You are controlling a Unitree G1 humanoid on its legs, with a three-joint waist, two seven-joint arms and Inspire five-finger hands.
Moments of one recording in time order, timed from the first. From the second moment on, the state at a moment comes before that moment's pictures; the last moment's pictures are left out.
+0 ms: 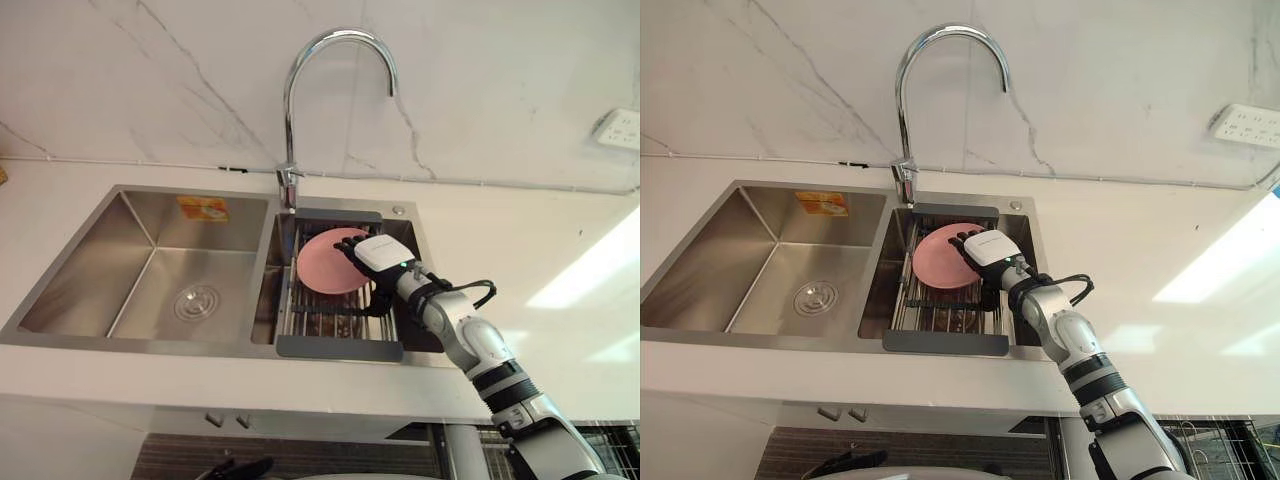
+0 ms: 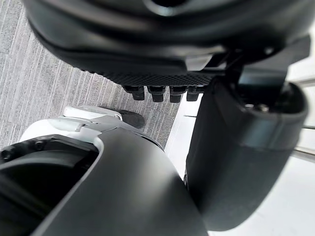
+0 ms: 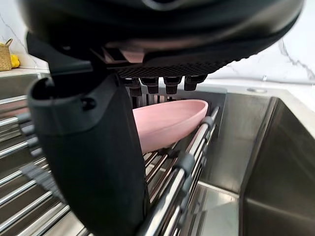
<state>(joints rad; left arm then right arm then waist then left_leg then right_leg) 0.14 0.13 0.25 1.01 -0.08 0.19 -0.16 -0.42 -0.37 0.33 0.28 -1.11 -0.11 0.24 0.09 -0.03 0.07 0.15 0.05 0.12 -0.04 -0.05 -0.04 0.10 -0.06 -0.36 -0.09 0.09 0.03</state>
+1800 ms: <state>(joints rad) 0.19 0.13 0.23 0.95 -0.08 0.11 -0.13 -0.46 -0.38 0.27 0.43 -1.02 -0.12 -0.35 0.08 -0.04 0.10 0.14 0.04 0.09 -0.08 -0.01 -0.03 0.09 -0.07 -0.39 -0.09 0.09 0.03</state>
